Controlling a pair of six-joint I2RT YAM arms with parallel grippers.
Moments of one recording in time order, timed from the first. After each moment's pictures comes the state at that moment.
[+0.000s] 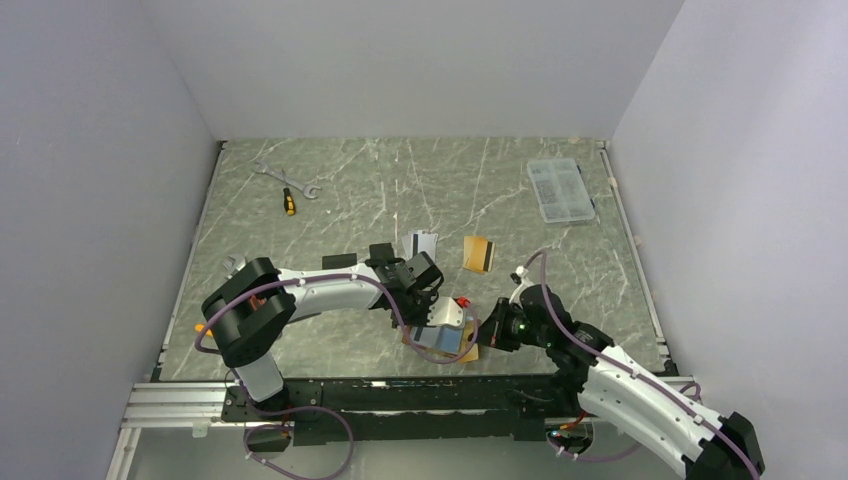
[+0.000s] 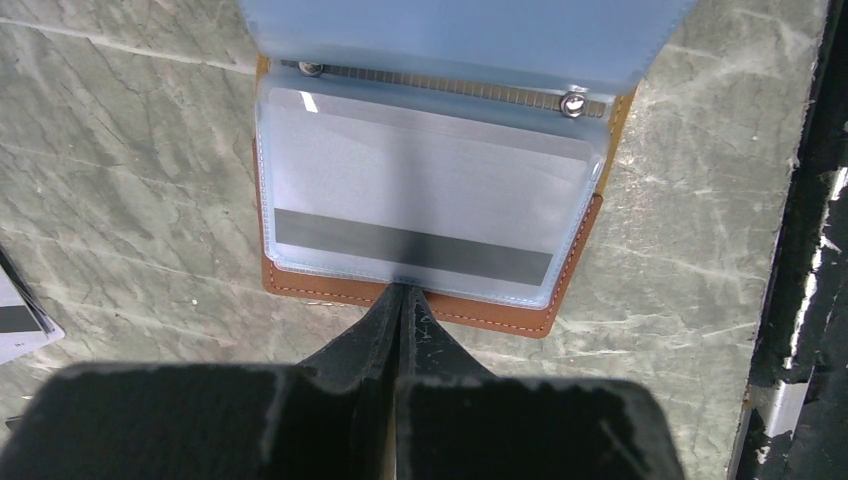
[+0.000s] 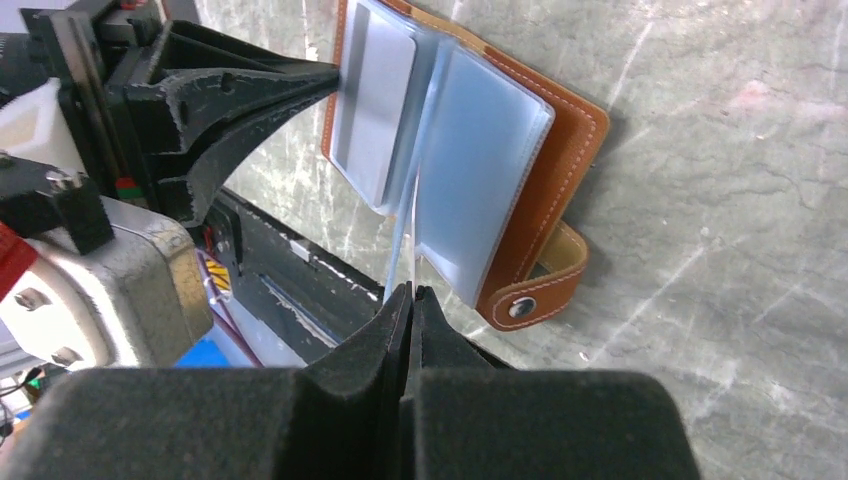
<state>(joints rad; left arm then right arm) -1.00 1.70 1.01 -0.50 0.20 0.72 0.68 0.58 0.25 -0.36 -0.25 0.94</state>
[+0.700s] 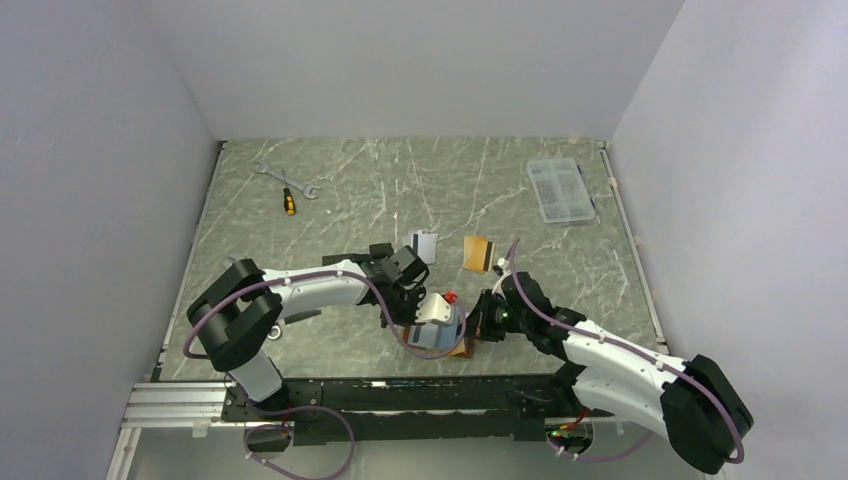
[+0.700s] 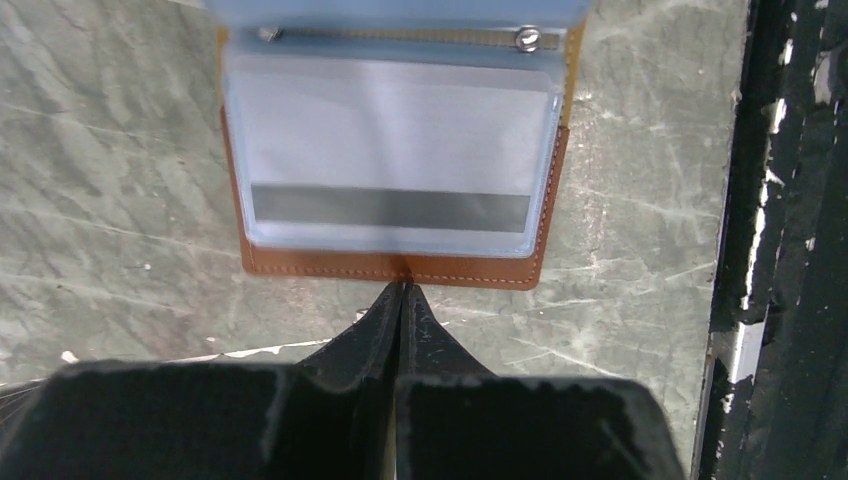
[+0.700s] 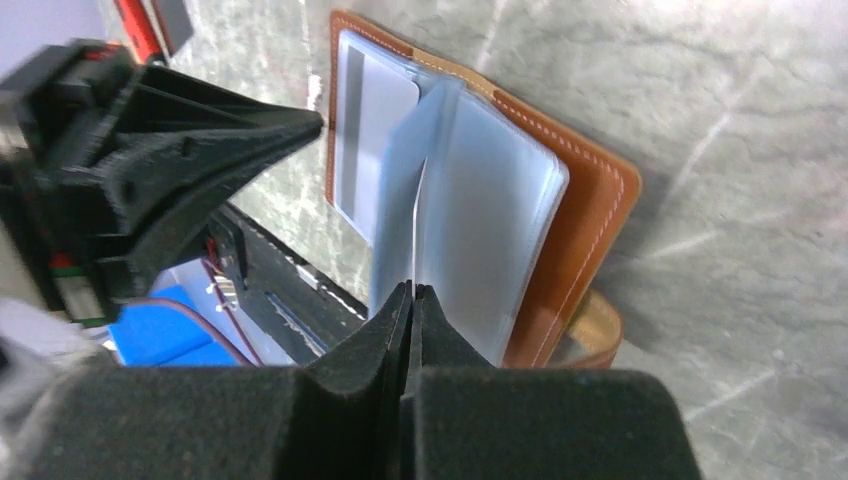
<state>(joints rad) -0.92 1.64 0.97 -0.53 0.31 0.75 0.68 0.93 0.27 -0.07 -0.31 0.95</state>
